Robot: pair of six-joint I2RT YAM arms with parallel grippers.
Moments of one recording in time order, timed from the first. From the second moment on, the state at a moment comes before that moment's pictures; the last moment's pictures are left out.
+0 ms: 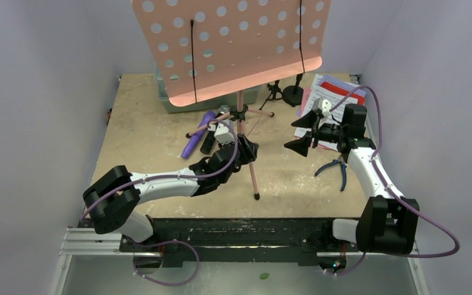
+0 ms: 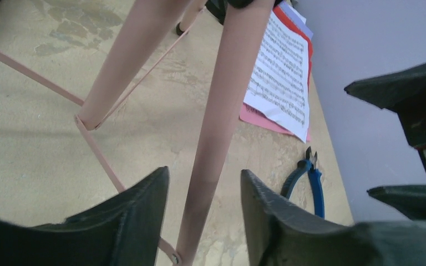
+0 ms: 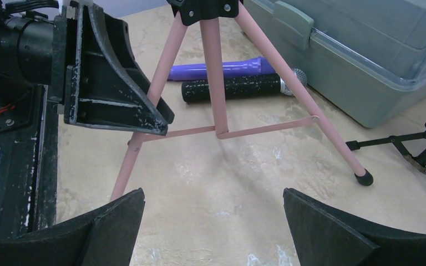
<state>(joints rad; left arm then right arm) -1.00 1.51 0.81 0.39 -0.57 -0.85 -0.07 1.26 0.86 -0.14 -1.22 -0.44</state>
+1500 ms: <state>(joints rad) -0.75 1.36 0.30 1.33 -0.10 0.07 -0.07 1.27 0.86 -0.19 -1.21 -0.48</state>
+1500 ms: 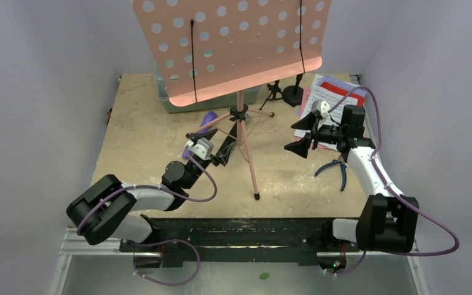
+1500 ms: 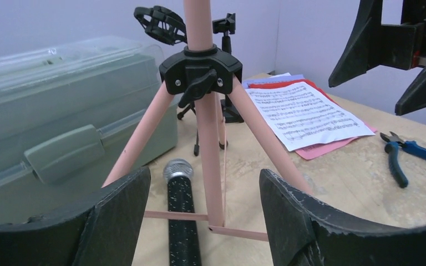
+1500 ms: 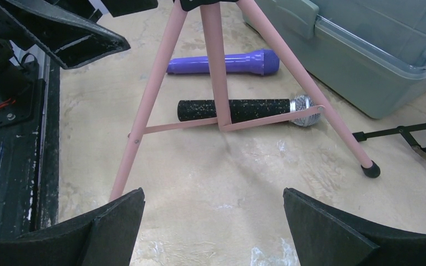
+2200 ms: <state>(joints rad) -0.73 1.51 0.46 1.46 -0.04 0.13 -0.07 1.27 0.86 -0.22 -1.21 -0.50</state>
